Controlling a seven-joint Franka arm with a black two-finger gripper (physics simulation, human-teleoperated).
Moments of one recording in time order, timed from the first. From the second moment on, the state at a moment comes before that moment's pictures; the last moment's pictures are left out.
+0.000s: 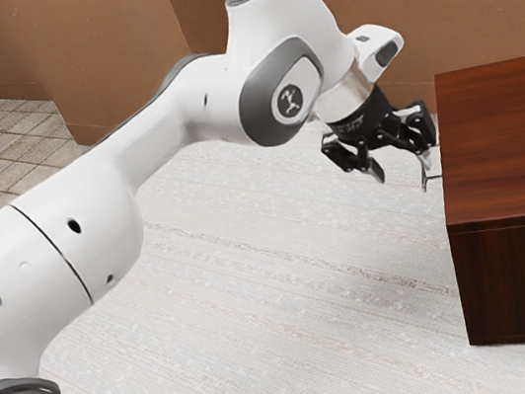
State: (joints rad) arm -0.14 0.52 -0.04 -1.06 -0.09 1.94 -0.46
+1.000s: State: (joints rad) arm -0.11 0.44 -0.02 -1.19 -0.08 1.97 -0.45
